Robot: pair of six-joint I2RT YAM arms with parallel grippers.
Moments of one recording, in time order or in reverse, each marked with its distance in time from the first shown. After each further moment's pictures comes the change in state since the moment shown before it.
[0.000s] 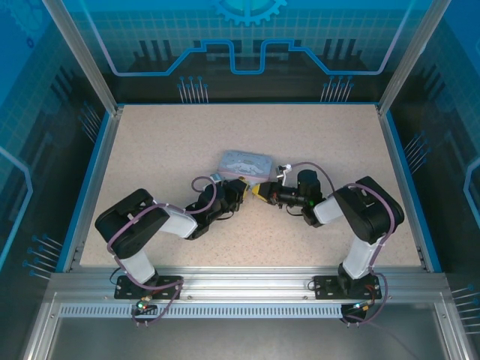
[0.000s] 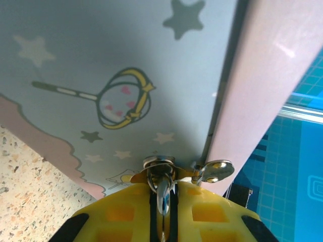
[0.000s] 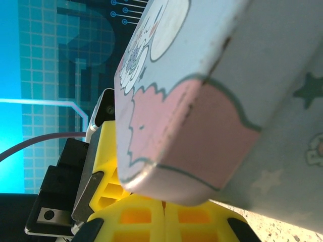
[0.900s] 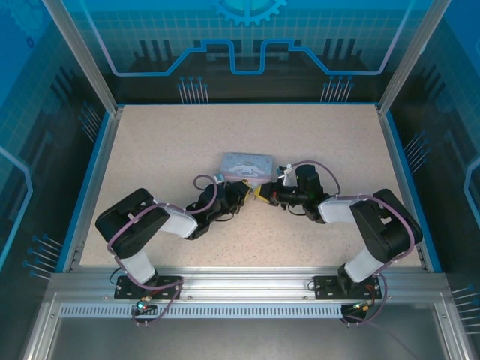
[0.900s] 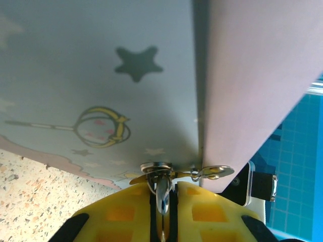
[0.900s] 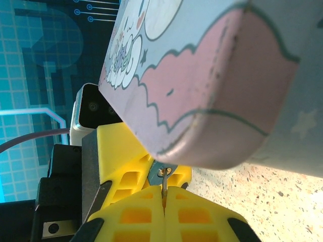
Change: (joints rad) left arm 0.002 0.001 0.001 -0.021 0.074 0.077; right arm 0.011 -0.193 0.047 -0.431 0.050 -0.071
